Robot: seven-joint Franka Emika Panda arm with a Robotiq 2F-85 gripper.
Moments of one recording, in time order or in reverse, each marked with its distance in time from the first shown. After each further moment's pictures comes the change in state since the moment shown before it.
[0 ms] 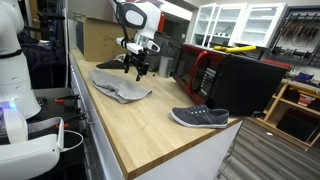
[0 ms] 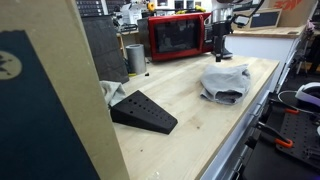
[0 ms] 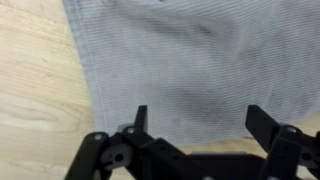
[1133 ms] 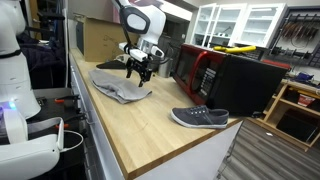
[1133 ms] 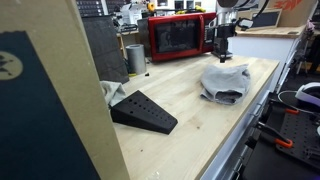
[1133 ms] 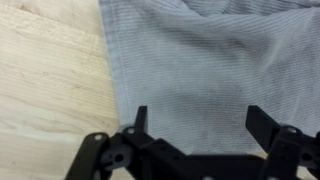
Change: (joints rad) arm -0.053 0.043 -0.038 0.012 0.032 0.017 -0.142
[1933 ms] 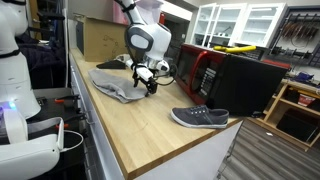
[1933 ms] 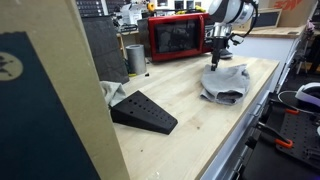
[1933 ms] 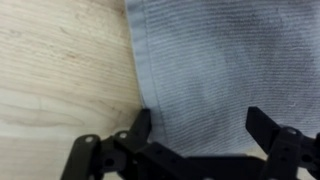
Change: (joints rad) arm -0.074 0.198 0.046 0.078 0.246 0.145 -0.219
